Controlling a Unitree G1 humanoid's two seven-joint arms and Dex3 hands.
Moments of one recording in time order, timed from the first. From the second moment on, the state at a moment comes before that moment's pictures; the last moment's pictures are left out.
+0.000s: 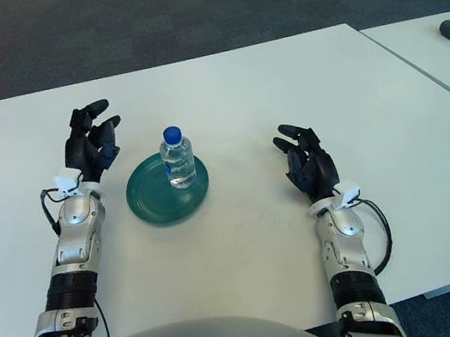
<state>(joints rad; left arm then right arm) -0.18 0.02 0.06 0.13 -0.02 -0.13 0.08 0.01 -0.10 -0.21 0.44 0.26 -0.40 0.28</state>
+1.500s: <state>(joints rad) -0.03 -0.12 0.04 0.22 0.00 -0.08 0.31 -0.11 -0.19 -0.27 0.62 0.31 -0.38 0.37</state>
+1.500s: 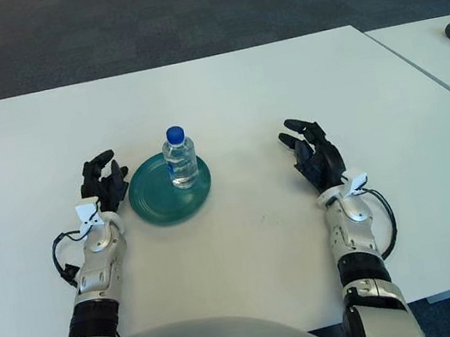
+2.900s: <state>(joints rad) -0.08 -0.12 -0.04 0.32 -0.04 -0.15 0.44 -0.03 -0.14 -0.31 0.41 0.36 -0.22 0.31</state>
